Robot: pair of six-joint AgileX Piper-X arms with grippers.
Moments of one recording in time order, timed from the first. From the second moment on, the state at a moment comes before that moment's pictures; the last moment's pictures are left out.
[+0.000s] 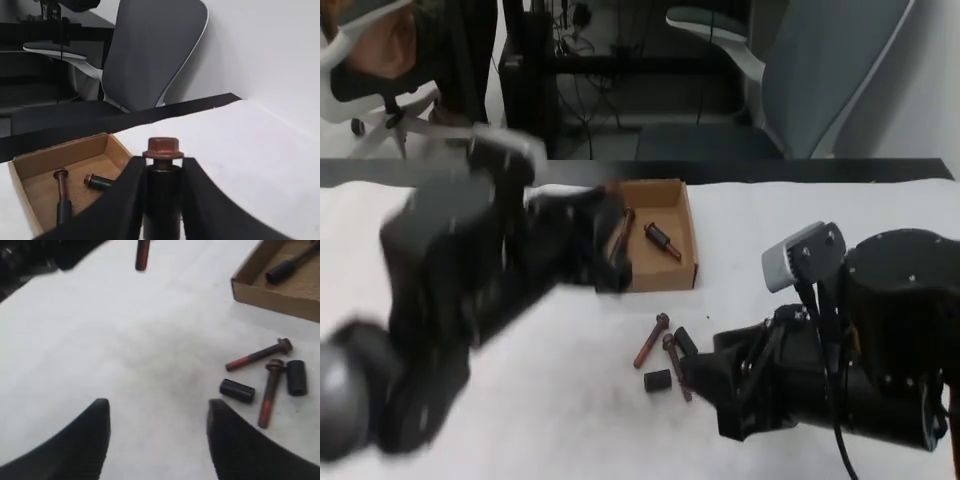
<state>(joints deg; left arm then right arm) -29.3 77.8 -31.0 -32.8 10.5 -8.4 40.2 62.3 -29.2 3.4 -10.4 15.5</state>
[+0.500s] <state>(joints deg) -23.4 107.6 -61.8 -20.5 19.2 -14.3 33.7 85.7 -50.7 23.9 -5.5 -9.6</state>
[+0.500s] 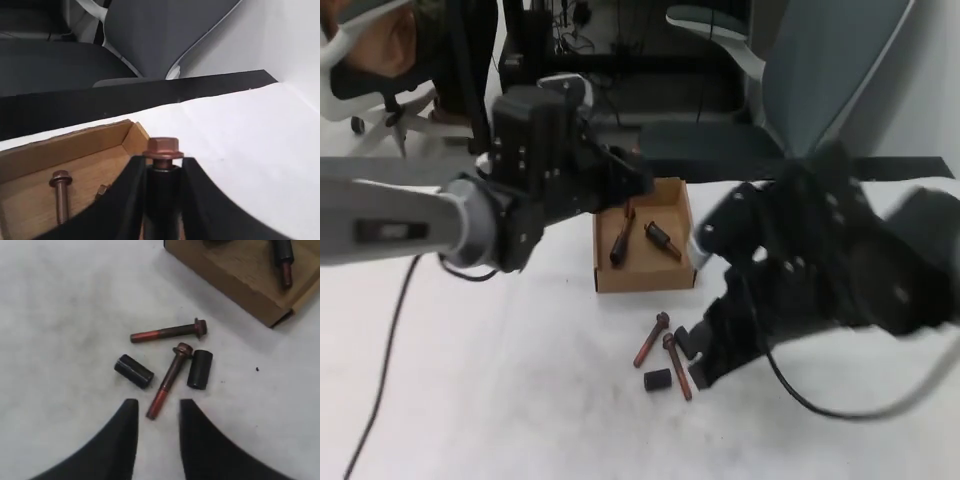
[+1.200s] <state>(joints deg) -15.9 117.7 -69.6 -22.2 33.9 -24.5 30.8 108.9 -69.2 35.4 -5.1 -19.4</state>
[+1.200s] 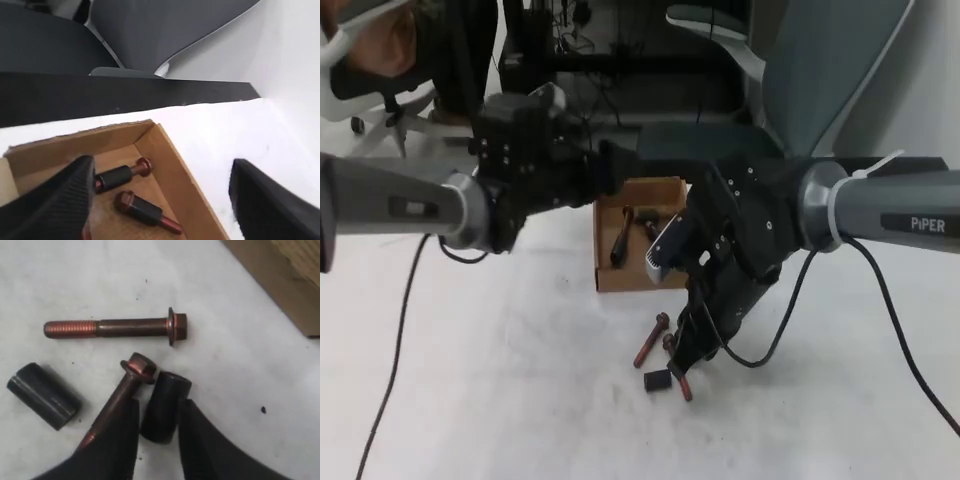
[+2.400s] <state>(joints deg) -28.9 101.5 -63.6 30.6 17.3 8.2 26.7 95.0 -58.7 36.1 -10.1 -16.6</state>
